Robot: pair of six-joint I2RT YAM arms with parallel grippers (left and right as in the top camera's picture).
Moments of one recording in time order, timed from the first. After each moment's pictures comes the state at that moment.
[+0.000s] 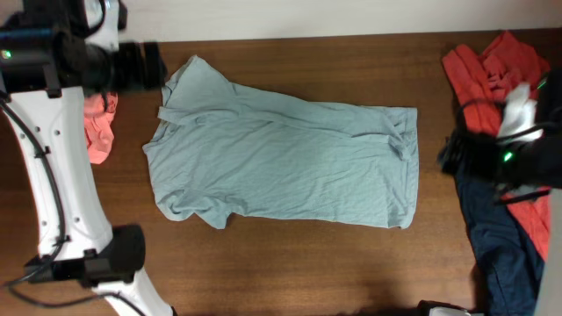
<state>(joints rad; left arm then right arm) 0.06 1.97 2.59 -1.69 0.16 -0.05 -0.20 1.36 1.80 -1.68 -0.16 0.17</state>
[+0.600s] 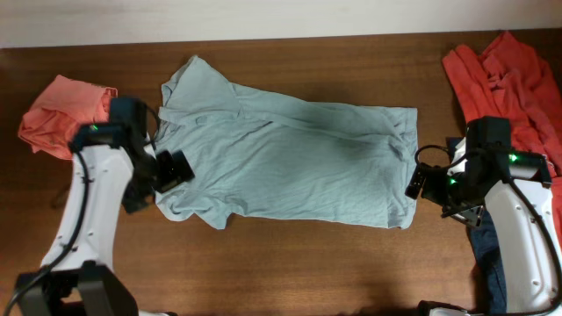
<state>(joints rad) 0.06 1.61 1.30 -1.22 0.07 -0.43 -0.20 1.34 1.11 -1.21 -0.16 0.29</state>
